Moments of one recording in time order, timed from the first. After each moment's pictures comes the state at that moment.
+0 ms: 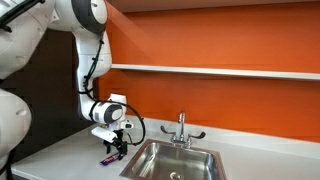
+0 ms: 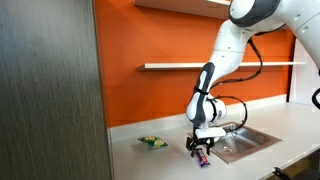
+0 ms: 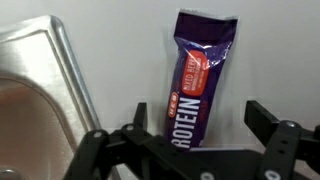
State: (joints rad) arm 0.05 0.51 0.02 -2.38 0.09 2.86 0.13
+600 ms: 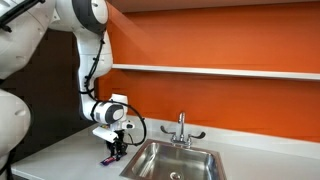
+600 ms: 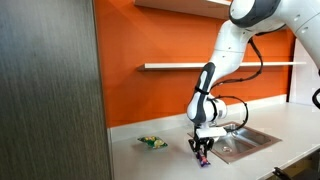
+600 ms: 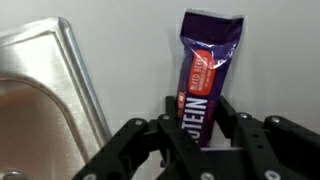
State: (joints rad) arm 0.04 0.51 0.02 -2.38 0.09 2.85 0.13
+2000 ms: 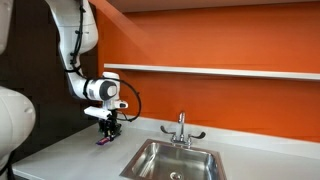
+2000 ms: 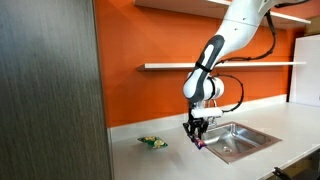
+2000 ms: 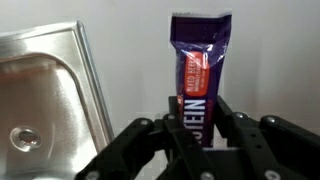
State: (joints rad) arm 0.14 0.21 0.00 -2.45 0.03 2.64 0.19
